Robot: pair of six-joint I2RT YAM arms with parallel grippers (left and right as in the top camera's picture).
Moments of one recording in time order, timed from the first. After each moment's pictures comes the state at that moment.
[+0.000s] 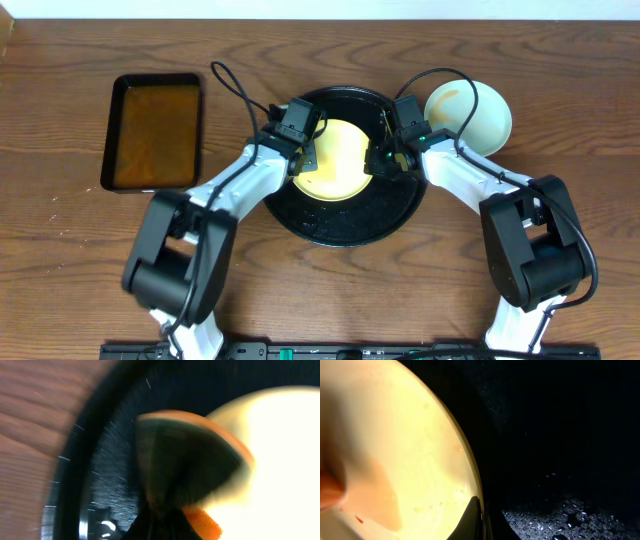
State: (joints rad) left arm -0.42 1.87 1.16 -0.43 -0.21 -0.52; right arm 0.40 1.97 1.19 -0.38 -0.21 0.56
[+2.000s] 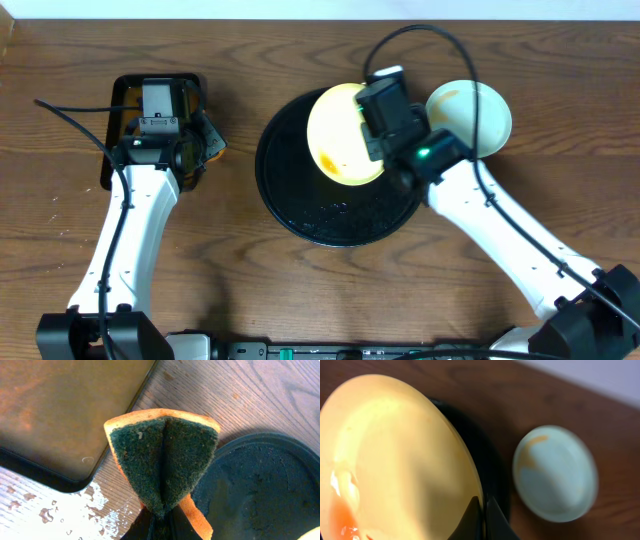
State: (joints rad) left arm 0.01 1.47 1.15 -0.70 0.00 -0.56; right arm 0.64 1.63 1.37 -0.62 0.51 0.16
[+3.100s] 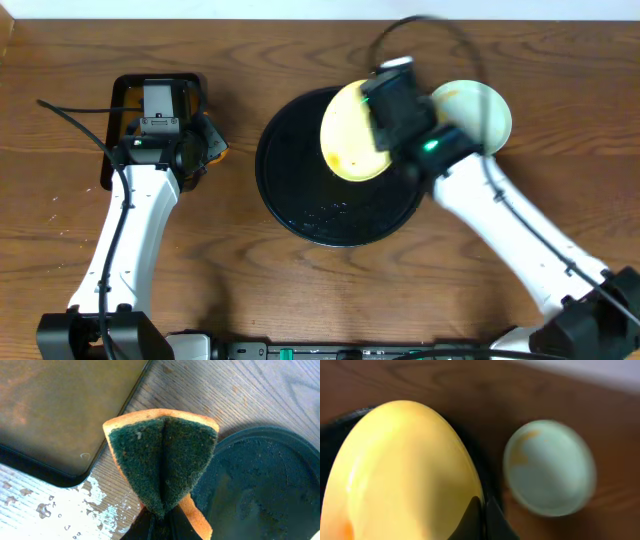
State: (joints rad) left arm 0.01 1.47 1.15 -0.71 0.02 -0.56; right arm 0.57 1.63 1.41 -0.67 0.45 0.24
